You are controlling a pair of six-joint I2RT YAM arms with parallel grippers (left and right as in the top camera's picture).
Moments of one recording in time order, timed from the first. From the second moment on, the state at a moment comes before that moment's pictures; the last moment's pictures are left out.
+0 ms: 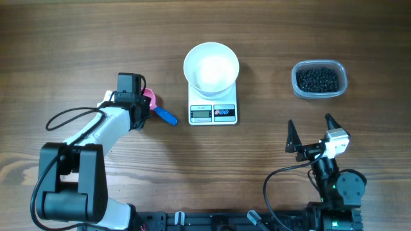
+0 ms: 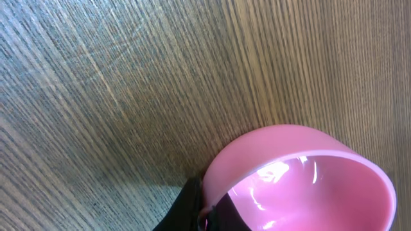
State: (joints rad) left arm -0.08 1.68 0.81 -0.31 -0.10 -1.28; right arm -0.05 0.01 0.01 0.01 -0.23 0.01
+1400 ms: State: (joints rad) left arm 0.03 0.82 0.81 -0.91 -0.05 -1.86; right arm -0.05 0.01 0.01 0.01 -0.24 0.37
